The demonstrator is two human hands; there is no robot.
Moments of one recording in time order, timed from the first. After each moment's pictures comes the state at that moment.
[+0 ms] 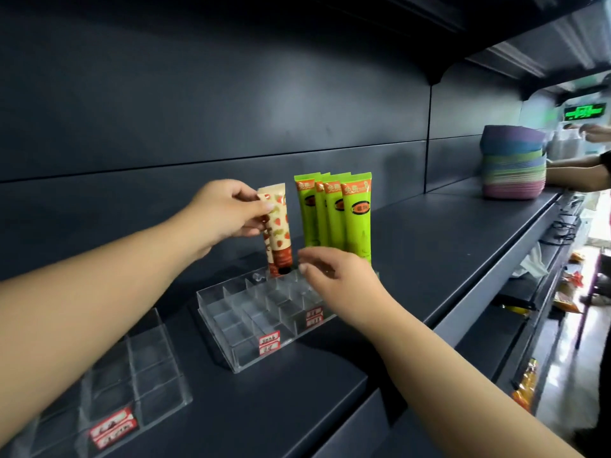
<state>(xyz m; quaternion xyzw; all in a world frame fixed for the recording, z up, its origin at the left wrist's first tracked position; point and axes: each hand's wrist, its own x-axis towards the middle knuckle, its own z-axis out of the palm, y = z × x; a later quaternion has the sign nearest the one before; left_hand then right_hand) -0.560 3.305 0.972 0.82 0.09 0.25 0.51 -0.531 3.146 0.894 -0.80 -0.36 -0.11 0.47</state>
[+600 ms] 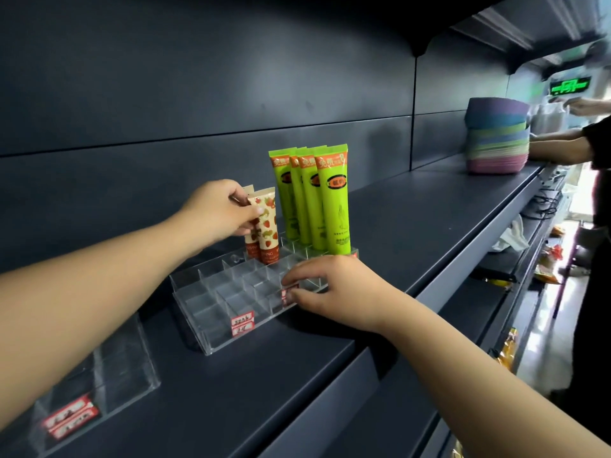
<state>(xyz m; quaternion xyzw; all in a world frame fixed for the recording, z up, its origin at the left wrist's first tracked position) -0.534 3.299 0.943 0.86 0.11 0.24 0.43 -0.528 3.121 0.878 -0.82 -0.47 -0.08 0.32</state>
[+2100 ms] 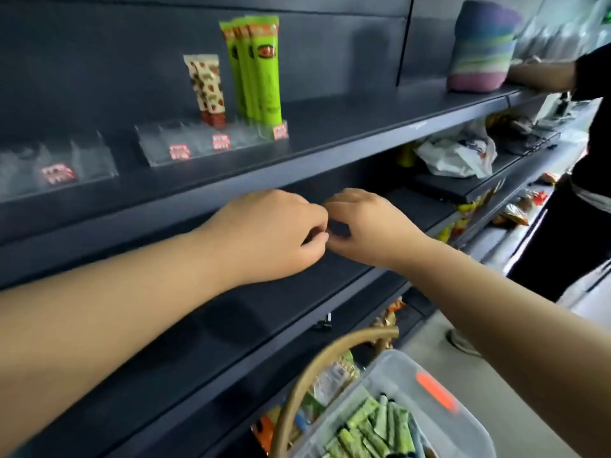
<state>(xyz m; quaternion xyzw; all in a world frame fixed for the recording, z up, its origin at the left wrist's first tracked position) -0.701 3.077 0.866 0.99 -0.07 0.12 -0.02 -0.595 2.952 0.821 -0.76 -0.57 -0.22 0.21</state>
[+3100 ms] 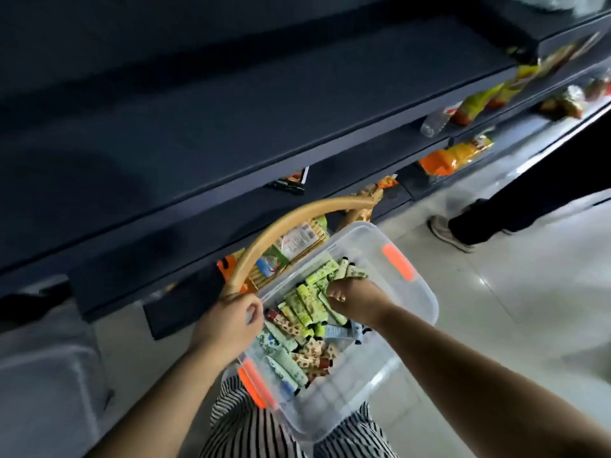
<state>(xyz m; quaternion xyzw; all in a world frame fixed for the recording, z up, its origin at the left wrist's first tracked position) -0.760 2.989 0.522 0.91 0.28 -0.12 0.27 -0.609 2.822 0.510 -0.87 -0.35 0.35 0.04</state>
